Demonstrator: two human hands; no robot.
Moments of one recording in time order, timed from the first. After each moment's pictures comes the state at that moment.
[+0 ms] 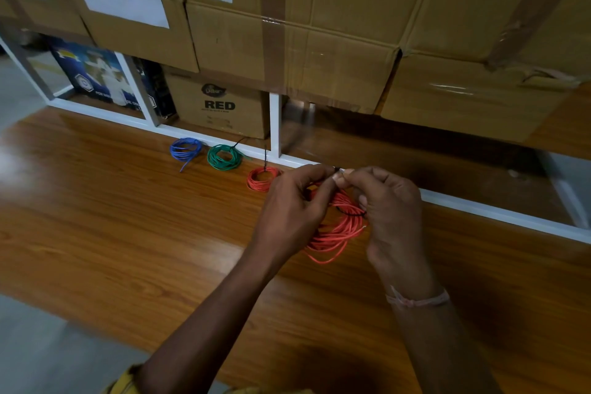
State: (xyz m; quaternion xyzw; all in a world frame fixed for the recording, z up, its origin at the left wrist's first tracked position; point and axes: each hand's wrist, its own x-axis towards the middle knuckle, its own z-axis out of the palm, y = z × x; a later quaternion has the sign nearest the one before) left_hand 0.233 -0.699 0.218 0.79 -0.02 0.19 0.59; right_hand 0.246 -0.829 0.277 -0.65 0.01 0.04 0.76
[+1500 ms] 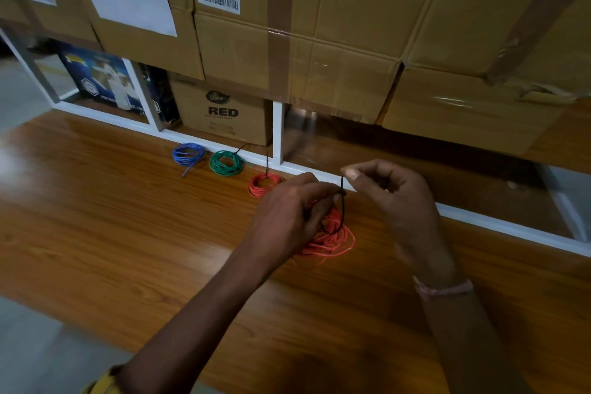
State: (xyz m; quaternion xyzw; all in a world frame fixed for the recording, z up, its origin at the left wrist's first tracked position) left_hand 0.230 -0.680 0.221 0.90 -0.10 0.22 0.36; right_hand 0.279 -0.858 0.267 -0.78 -0.15 0.01 0.60
